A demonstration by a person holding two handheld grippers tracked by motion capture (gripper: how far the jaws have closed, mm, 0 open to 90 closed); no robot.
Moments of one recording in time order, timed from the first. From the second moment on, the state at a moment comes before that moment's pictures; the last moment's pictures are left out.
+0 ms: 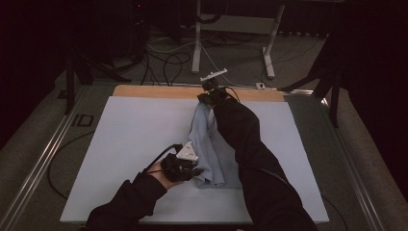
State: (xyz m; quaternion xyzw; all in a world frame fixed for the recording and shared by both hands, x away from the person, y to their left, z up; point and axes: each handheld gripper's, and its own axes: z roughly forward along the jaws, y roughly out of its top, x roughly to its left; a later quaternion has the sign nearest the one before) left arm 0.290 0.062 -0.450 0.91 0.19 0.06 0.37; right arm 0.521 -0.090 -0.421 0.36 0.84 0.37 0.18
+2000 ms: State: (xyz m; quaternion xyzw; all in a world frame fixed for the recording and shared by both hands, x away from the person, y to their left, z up) left arm 0.319 -0.041 -0.498 0.93 0.19 0.03 0.31; right arm 0.540 -0.148 -0.473 0.37 0.83 0.40 0.12
